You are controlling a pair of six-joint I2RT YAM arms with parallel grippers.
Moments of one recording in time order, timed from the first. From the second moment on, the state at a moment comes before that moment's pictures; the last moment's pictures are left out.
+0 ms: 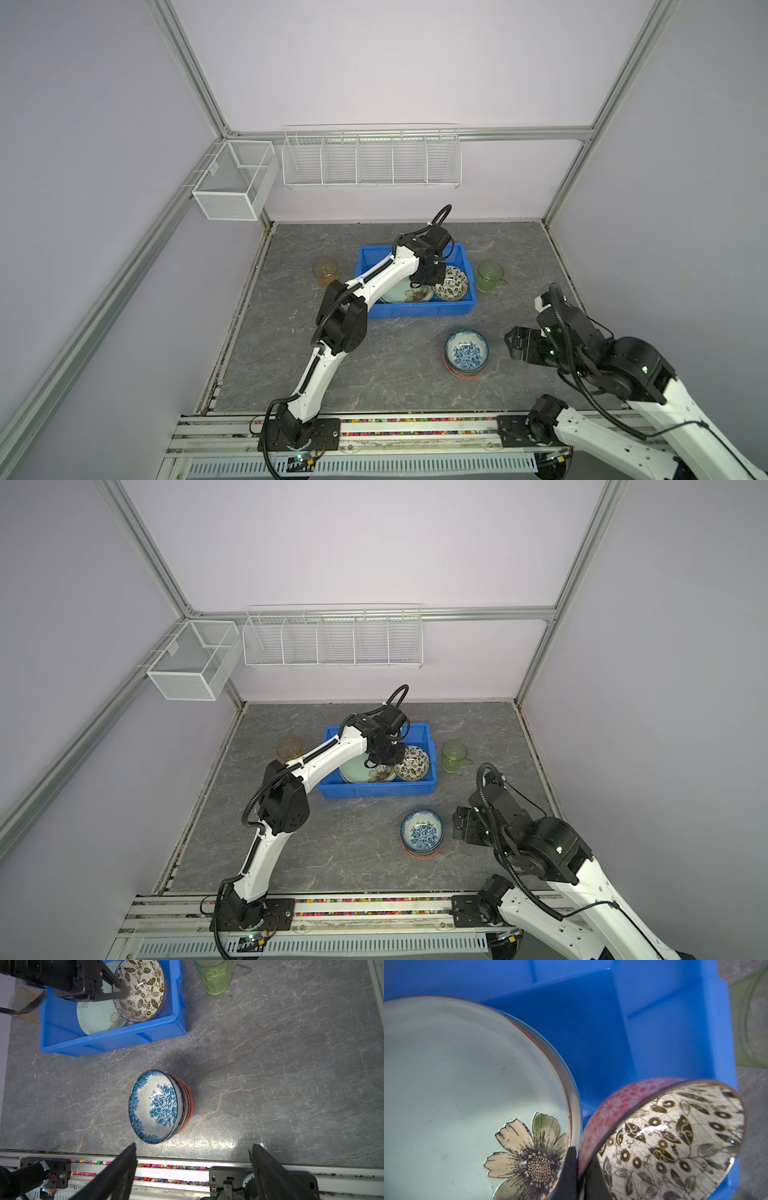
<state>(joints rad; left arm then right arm) -0.81 2.30 2.17 -1.01 0.06 -0.47 0.73 0.72 1.09 -1.37 0.25 0.79</state>
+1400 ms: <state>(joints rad) -0.80 2.34 2.14 -0.97 0.10 -0.47 0.64 0.80 1.04 -1.27 0.12 0.72</state>
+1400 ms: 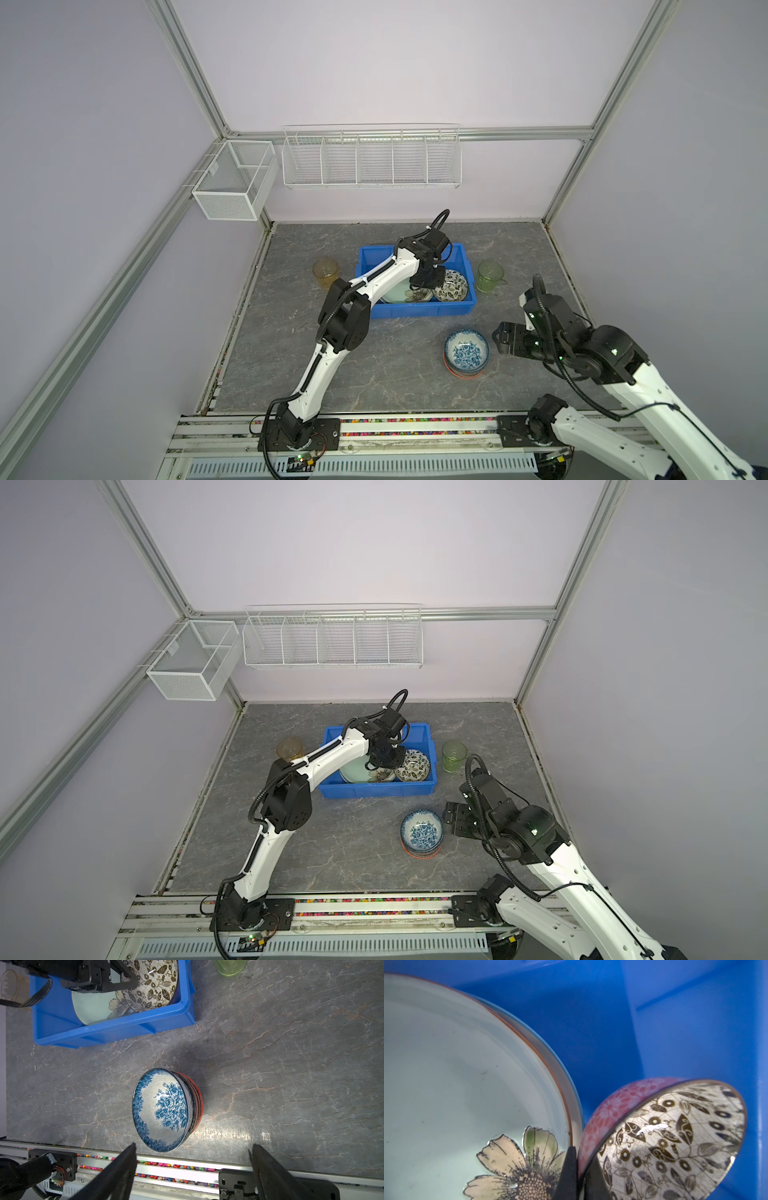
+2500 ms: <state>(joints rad) -0.53 2.22 2.14 -1.10 0.11 -0.51 0.63 0.85 1.04 -1.22 0.07 0.68</state>
